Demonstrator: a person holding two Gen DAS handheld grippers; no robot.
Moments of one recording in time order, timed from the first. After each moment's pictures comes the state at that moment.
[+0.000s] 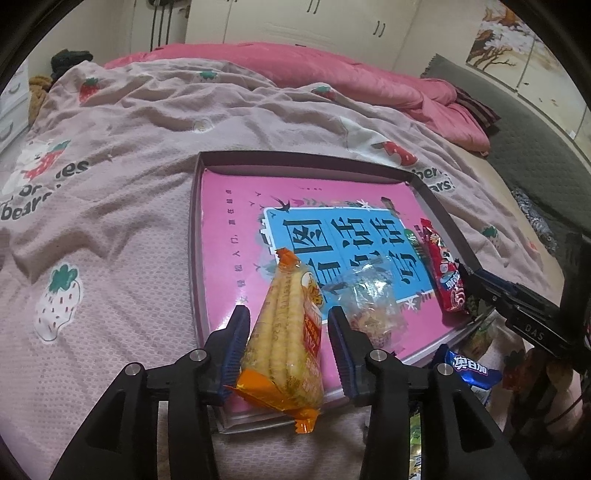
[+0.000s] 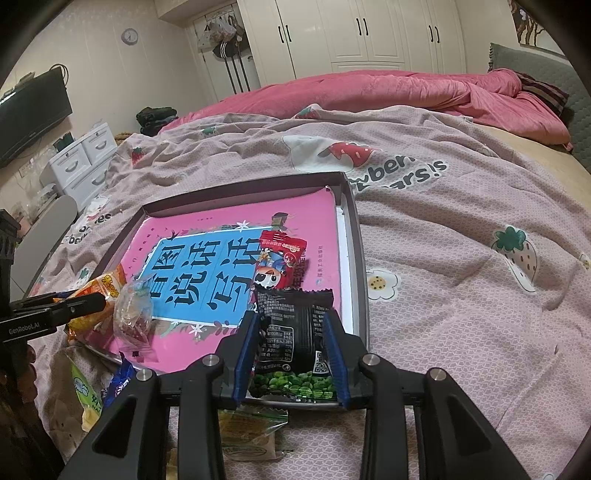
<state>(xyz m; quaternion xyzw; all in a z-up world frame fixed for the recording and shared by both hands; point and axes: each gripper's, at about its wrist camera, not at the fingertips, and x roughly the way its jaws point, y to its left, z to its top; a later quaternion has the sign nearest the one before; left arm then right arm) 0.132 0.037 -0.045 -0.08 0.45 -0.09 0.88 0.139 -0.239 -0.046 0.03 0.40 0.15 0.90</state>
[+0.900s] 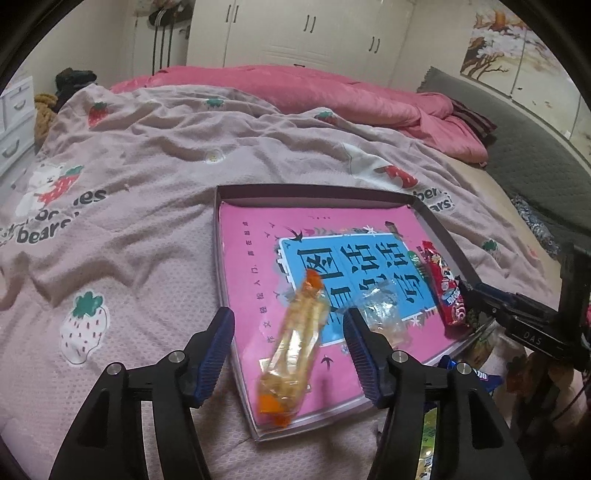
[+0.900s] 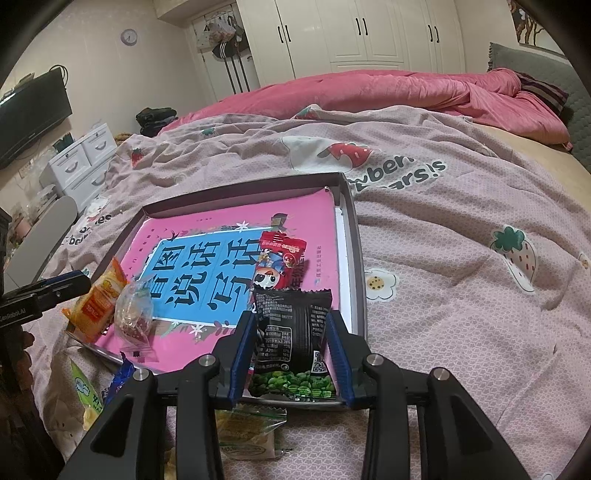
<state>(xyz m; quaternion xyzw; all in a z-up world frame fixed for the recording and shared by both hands) 0.127 0.051 -0.026 -0.07 0.41 -0.08 0.90 0.140 -0.241 -0.046 0.03 0.41 0.15 0.90</state>
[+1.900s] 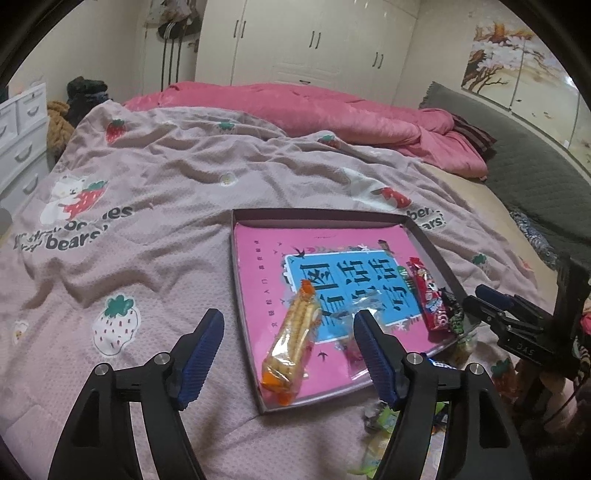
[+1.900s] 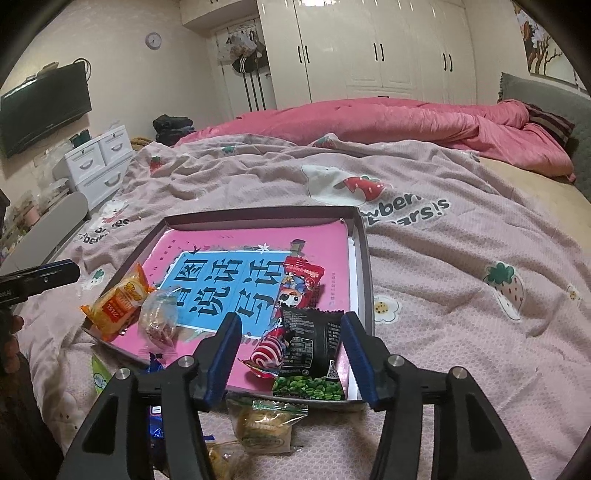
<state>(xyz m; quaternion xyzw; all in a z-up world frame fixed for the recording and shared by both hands) 0.096 0.058 0.008 -0.07 0.39 -0.07 0.92 0.119 -0.232 -0.021 0.00 0.36 0.17 0.92</state>
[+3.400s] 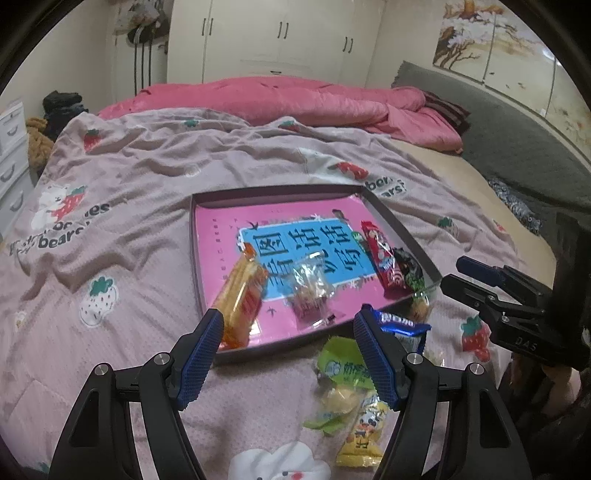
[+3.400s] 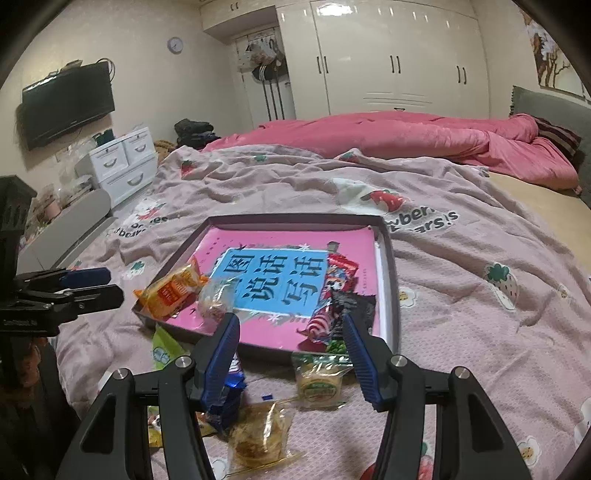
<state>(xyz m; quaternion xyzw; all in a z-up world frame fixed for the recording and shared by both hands) 0.053 0.018 0.016 -0.03 0.41 -0.11 0.91 0.061 -0.214 0.005 -0.01 0.34 0.20 0.92</state>
